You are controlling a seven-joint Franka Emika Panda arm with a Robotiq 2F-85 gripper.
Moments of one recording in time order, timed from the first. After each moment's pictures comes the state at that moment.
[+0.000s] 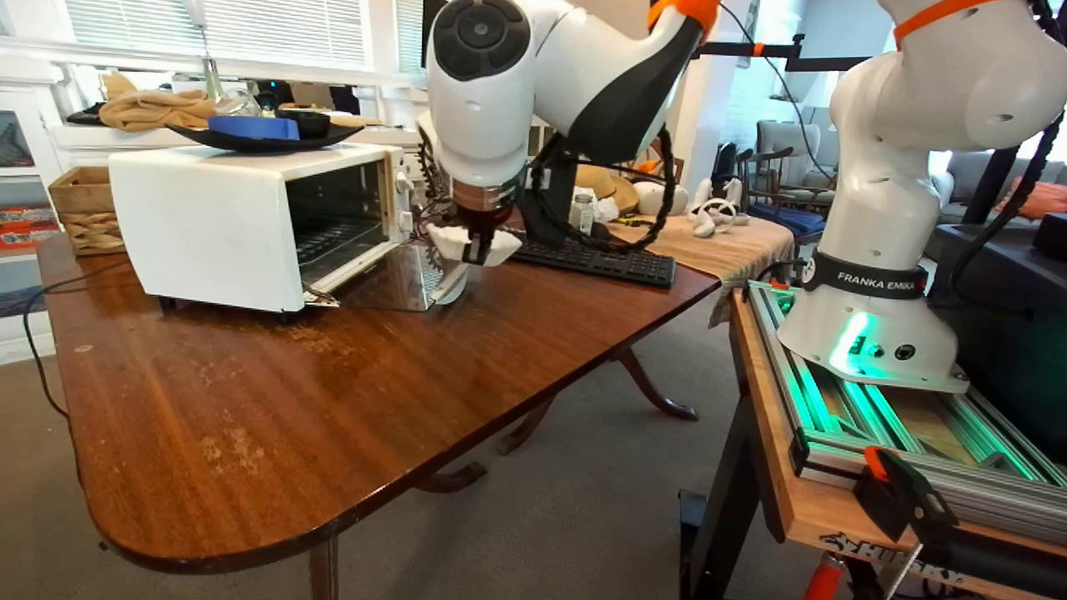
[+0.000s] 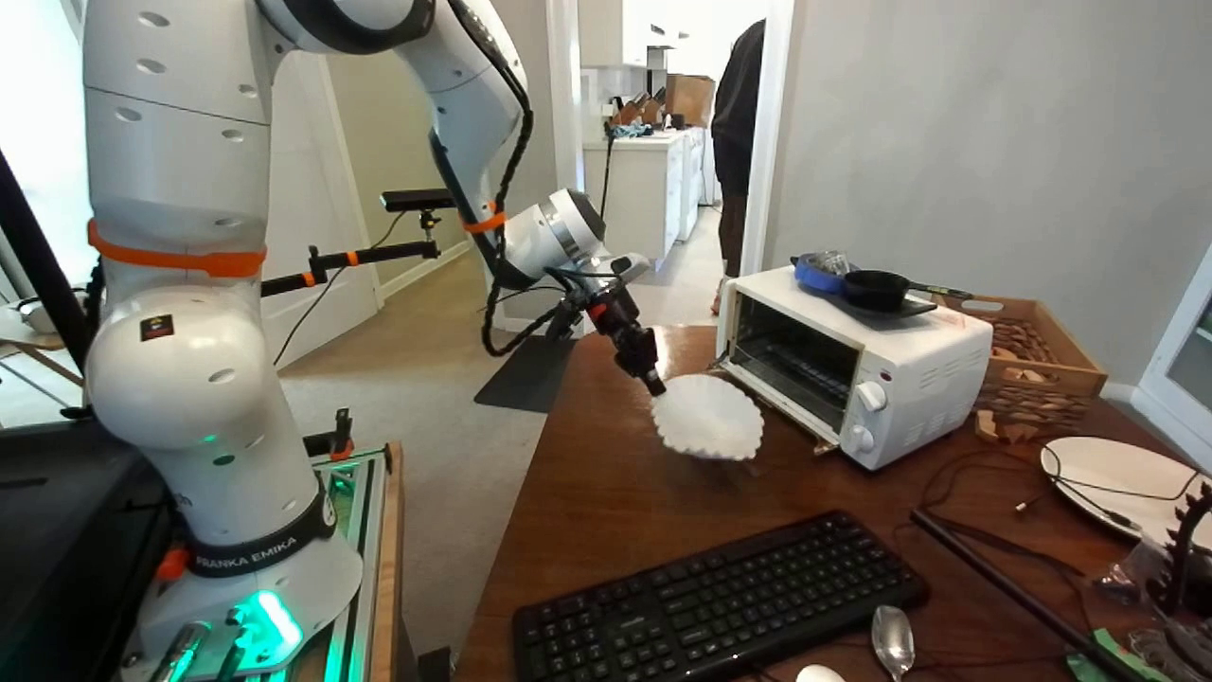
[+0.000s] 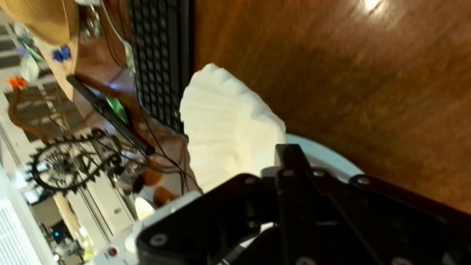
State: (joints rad) arm 0.30 0.28 0.23 -2.26 -1.08 2.06 1.10
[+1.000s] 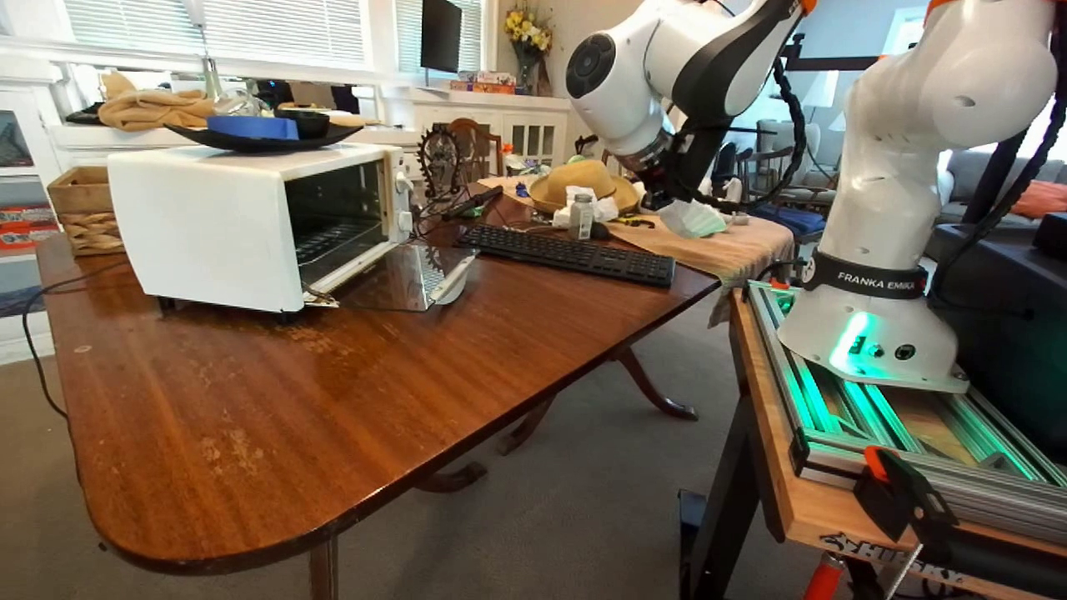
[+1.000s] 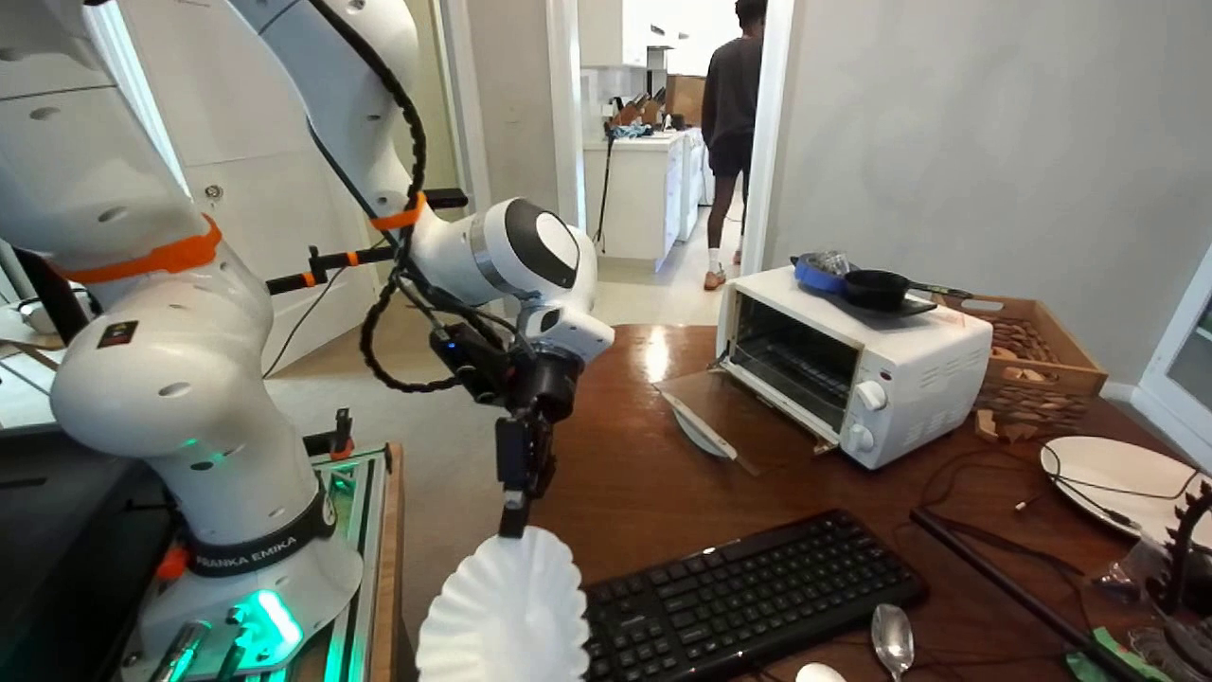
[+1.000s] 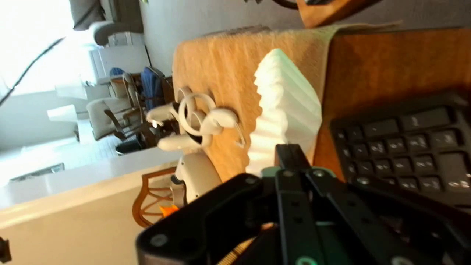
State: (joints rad) arm 0.08 -0.18 0.06 -2.76 -0.83 1.76 1.18
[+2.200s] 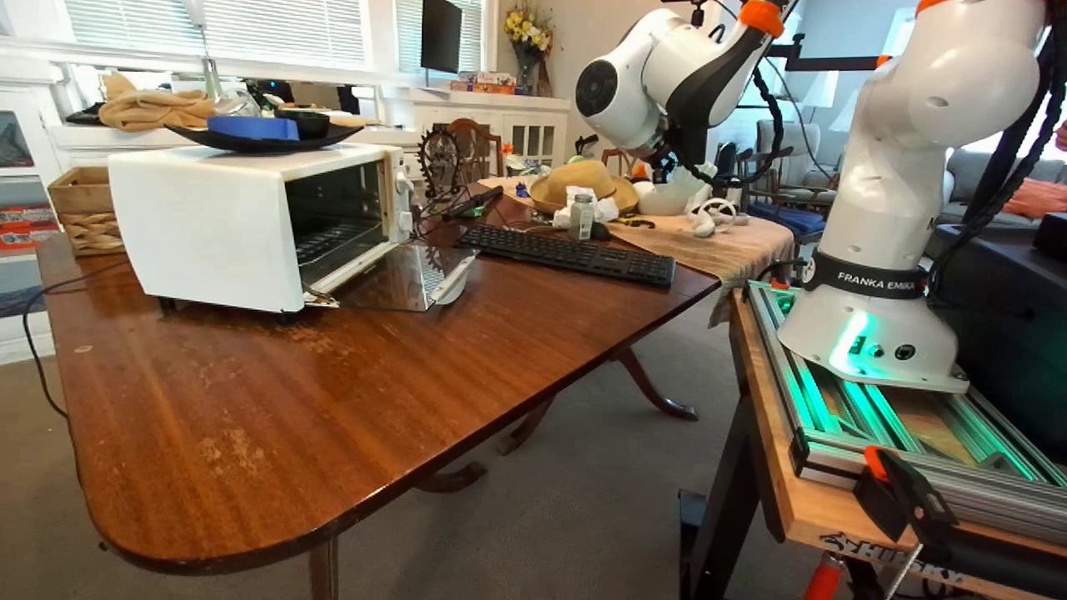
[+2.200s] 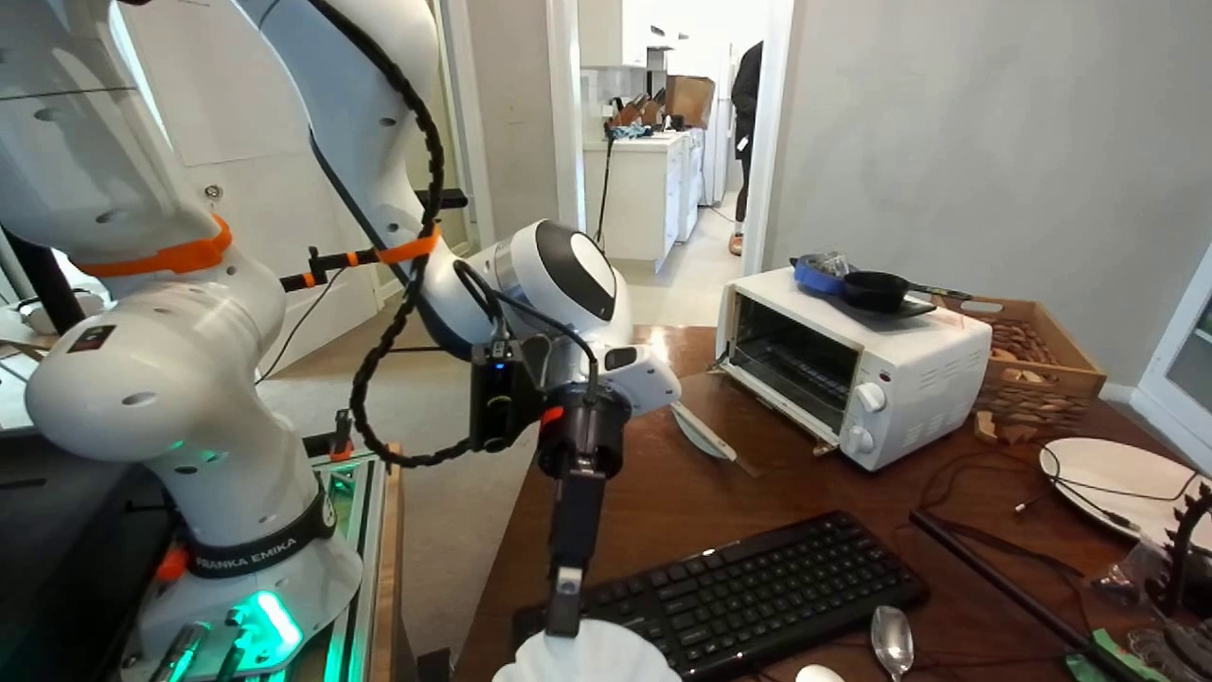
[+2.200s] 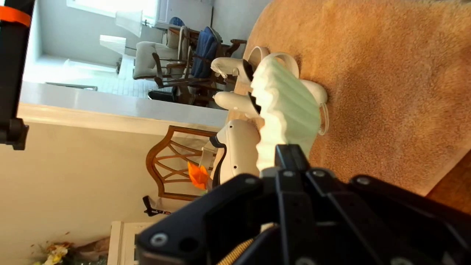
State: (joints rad) arm -0.07 -0.13 -0.07 -2.72 -1.23 1.73 0.81
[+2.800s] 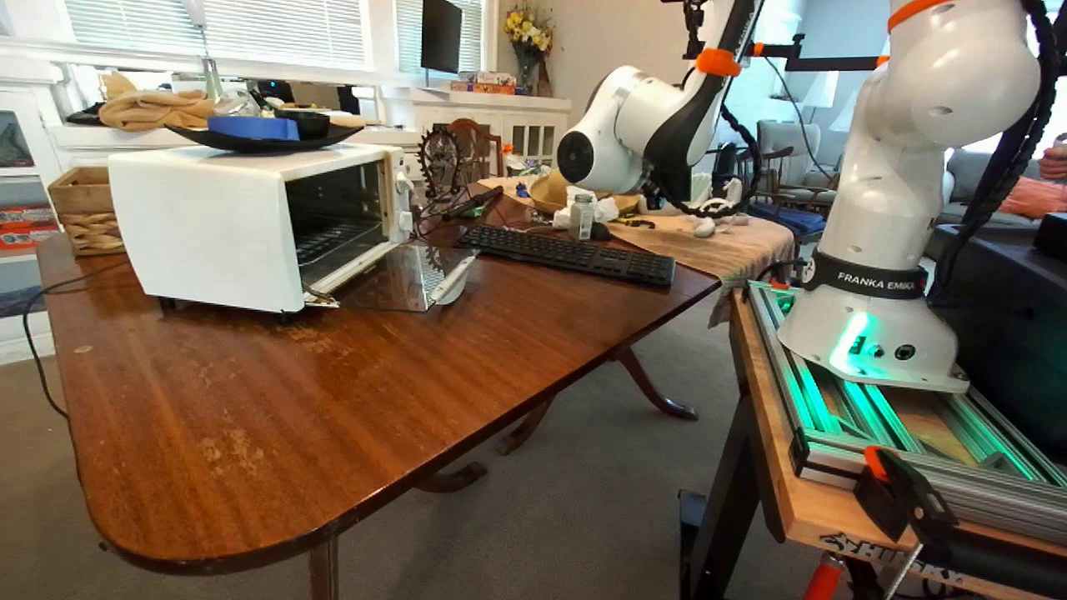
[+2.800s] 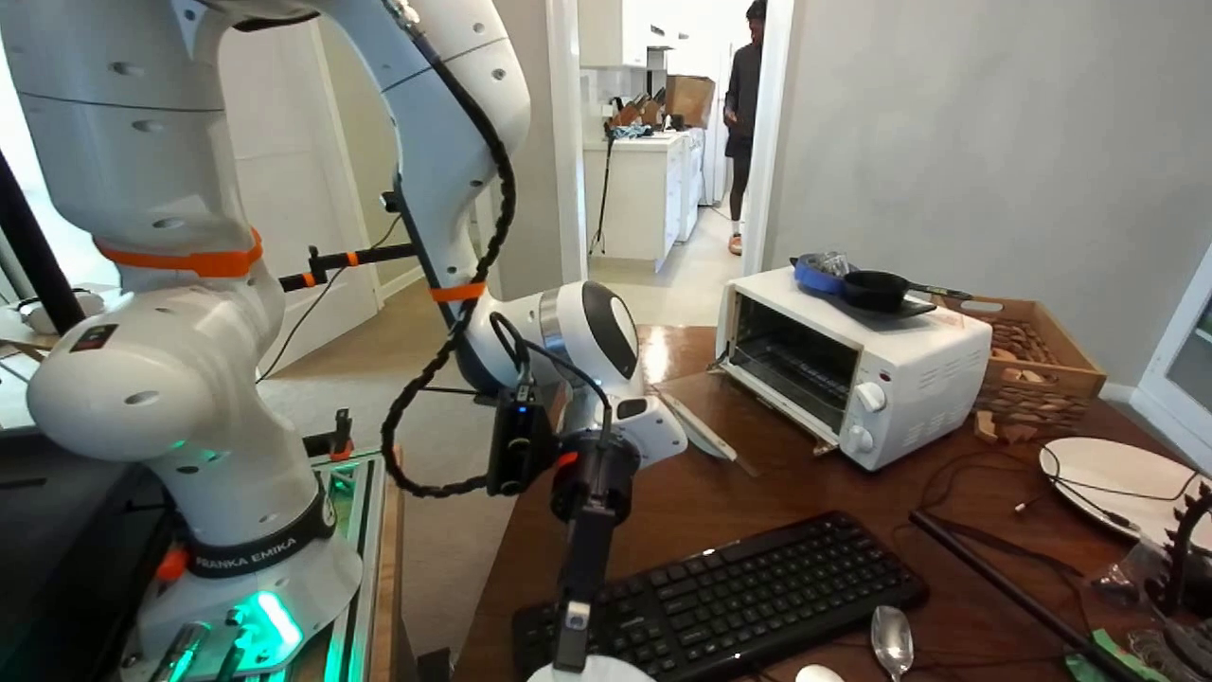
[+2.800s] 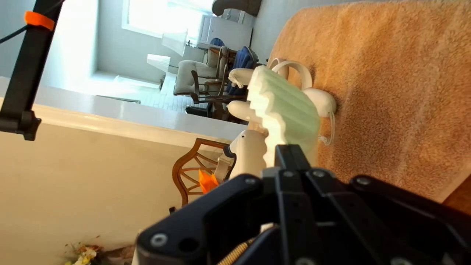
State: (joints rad) arm -0.06 0.15 -0.05 -2.62 -1.25 1.64 0.98
